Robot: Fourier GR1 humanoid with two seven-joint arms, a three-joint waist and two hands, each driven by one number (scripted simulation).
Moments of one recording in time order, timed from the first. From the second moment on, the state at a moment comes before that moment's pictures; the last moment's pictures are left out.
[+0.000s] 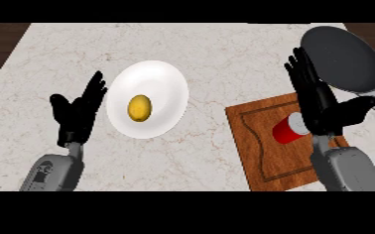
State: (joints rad) left arm -0.19 0.24 -0.09 -1.35 0.16 0.17 0.12; right arm -0.25 -0.31 0.14 -1.51 -0.28 -0.21 0.01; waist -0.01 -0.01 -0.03
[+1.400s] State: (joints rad) left arm -0.17 0.26 0.00 -1.54 0.21 0.14 0.17; right arm 0.01 -0.98 -0.20 -1.74 -0.07 0.26 -0.13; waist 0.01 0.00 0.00
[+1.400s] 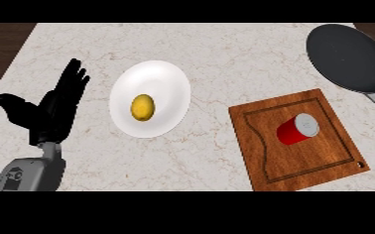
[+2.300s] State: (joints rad) left arm -0.16 0.25 0.01 -1.59 0.20 0.13 0.21; right arm -0.28 -1.01 0.21 -1.81 0.16 0.62 0.31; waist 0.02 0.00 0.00
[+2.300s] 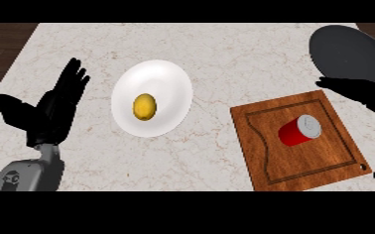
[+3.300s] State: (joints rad) left arm -0.16 0.22 0.05 -1.58 0.17 0.11 0.22; right arm -0.34 -0.72 0.32 -1.95 0.48 0.80 0.56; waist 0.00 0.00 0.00
